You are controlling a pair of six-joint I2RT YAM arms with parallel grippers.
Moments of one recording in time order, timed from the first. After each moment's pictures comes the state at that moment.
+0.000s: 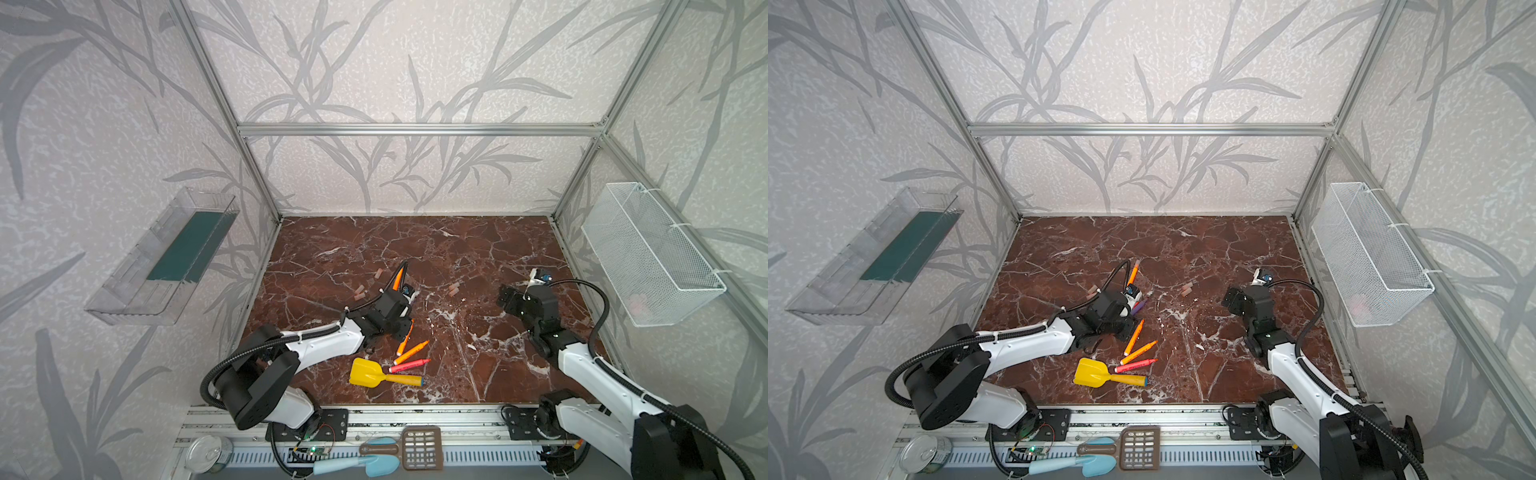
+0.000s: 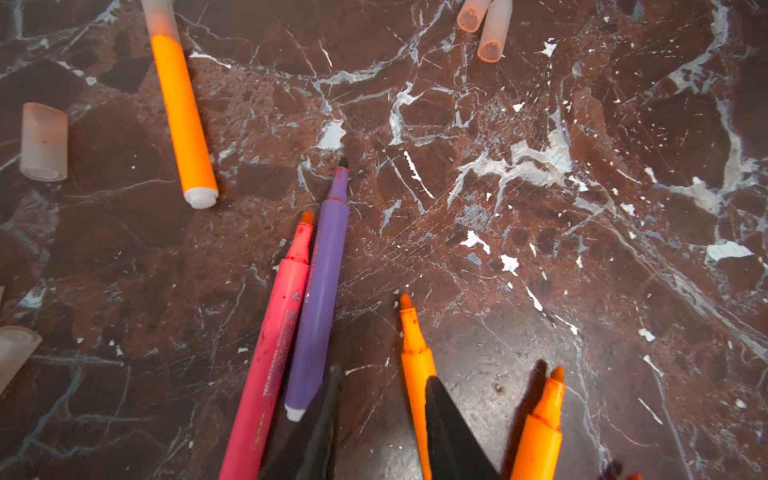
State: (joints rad) left arm -0.78 1.46 0.68 -0.10 -0.10 -0.18; right arm 0.22 1.01 0.39 0.10 0.24 0.48
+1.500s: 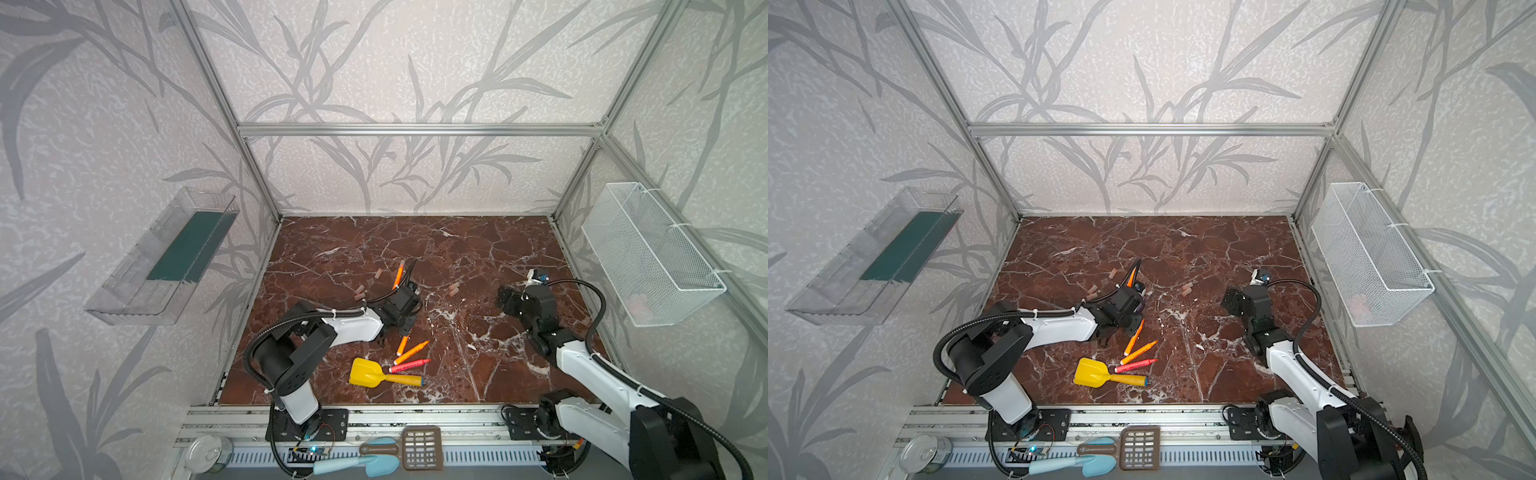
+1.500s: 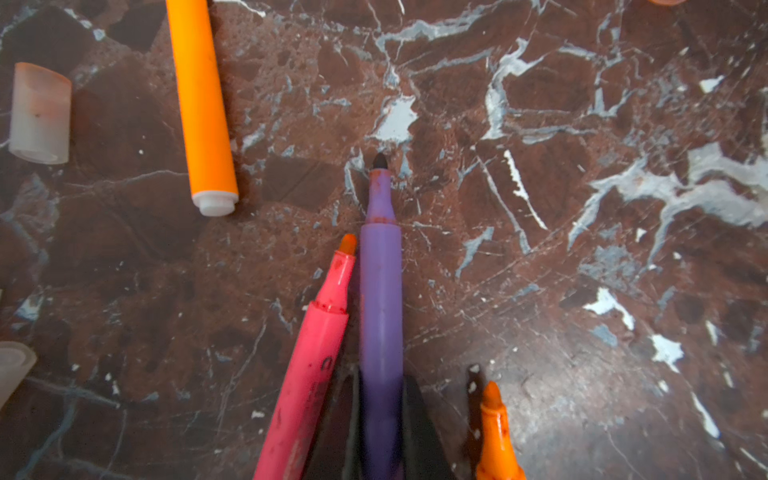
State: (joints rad) left arm -0.78 1.70 0.82 -0.12 -0.24 -0.23; right arm 0.22 1.05 0.39 0.10 0.23 0.47
